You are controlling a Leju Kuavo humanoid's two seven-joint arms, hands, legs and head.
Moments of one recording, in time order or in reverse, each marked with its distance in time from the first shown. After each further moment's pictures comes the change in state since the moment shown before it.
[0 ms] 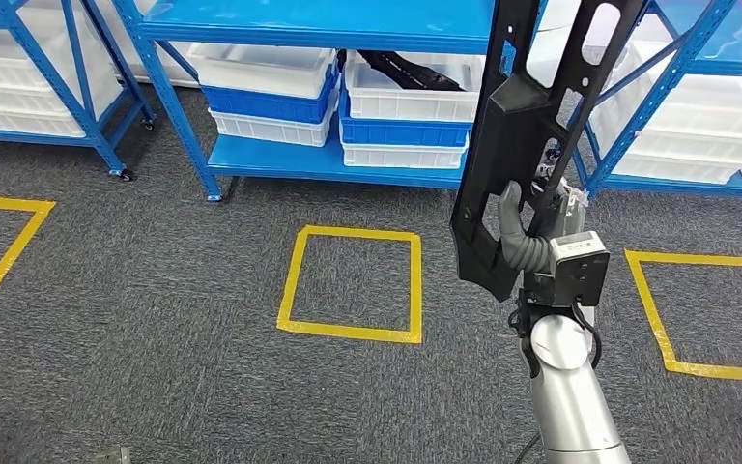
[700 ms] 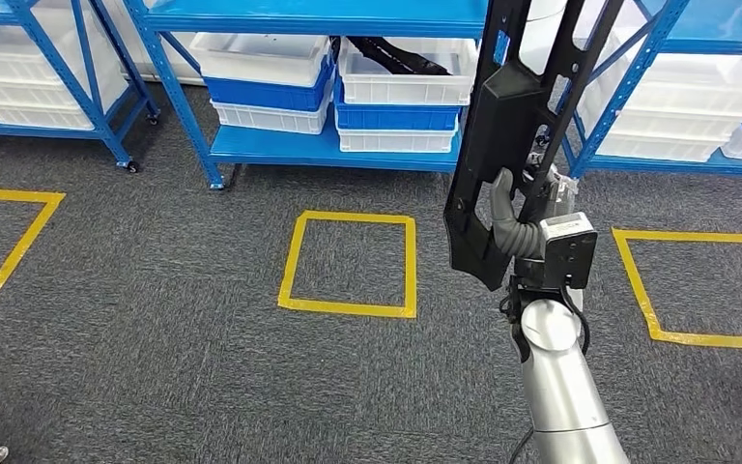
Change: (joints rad) left arm 0.015 0.004 0.055 -0.001 0.042 0.018 -0.037; right arm -0.063 0.030 0.000 0.089 -0.007 -0.001 -0.015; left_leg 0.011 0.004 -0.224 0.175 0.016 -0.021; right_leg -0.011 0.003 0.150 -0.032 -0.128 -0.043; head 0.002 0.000
